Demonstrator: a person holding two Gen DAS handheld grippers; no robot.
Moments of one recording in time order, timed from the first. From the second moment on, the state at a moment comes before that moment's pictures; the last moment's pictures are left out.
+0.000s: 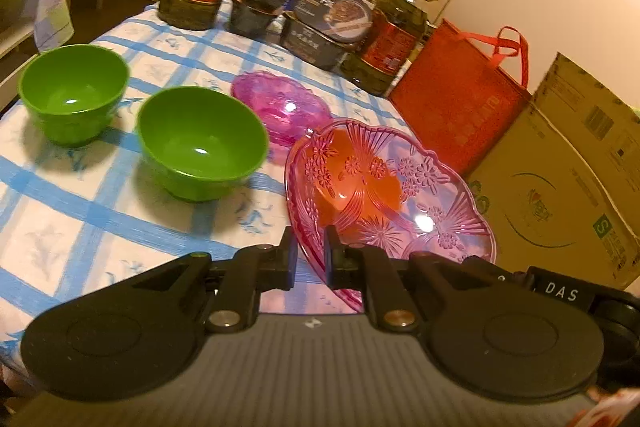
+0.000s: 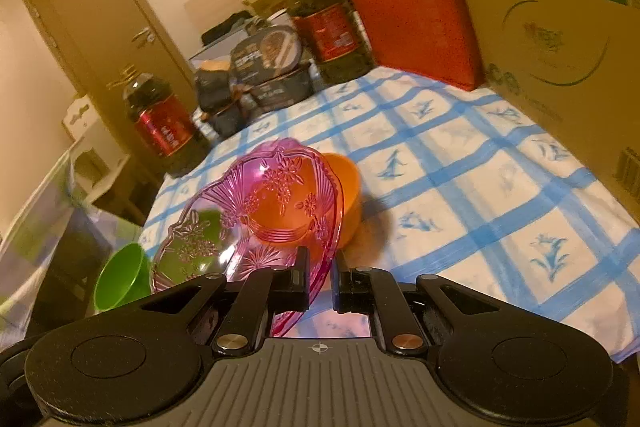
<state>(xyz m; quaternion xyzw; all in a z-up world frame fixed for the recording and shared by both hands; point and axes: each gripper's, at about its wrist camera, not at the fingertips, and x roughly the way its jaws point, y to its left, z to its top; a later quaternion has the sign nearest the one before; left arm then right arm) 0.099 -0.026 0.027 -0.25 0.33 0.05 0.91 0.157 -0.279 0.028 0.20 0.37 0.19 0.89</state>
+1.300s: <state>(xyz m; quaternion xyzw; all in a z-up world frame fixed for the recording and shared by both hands) 0.156 0.035 0.034 -0.26 0.33 0.08 0.91 0.225 -0.211 0.028 0.17 0.38 0.22 0.88</state>
